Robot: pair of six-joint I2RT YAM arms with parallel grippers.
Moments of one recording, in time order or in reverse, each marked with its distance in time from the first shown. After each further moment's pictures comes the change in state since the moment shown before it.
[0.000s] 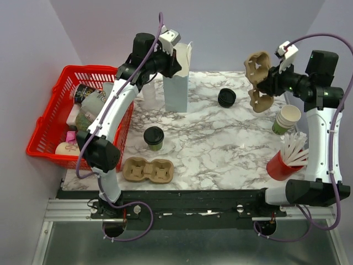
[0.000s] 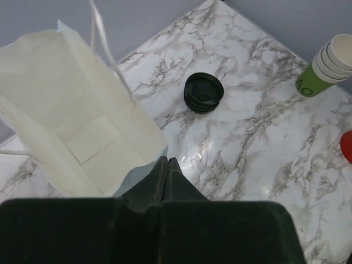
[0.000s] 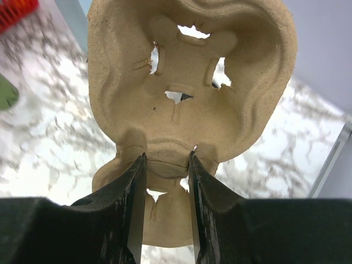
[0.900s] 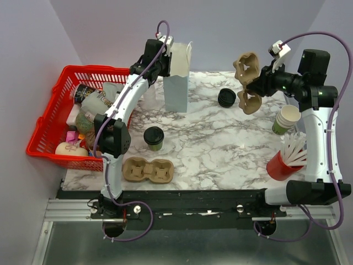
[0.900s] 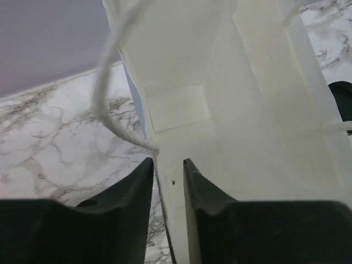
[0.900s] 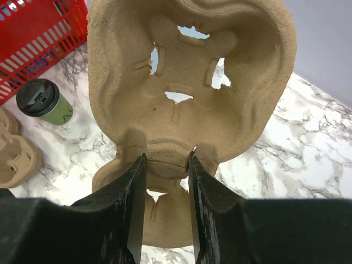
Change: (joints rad) left arm 0.018 0.220 0.101 -0.010 -0.452 -0.077; right arm 0.082 0.002 0.034 0.026 -0.076 0.142
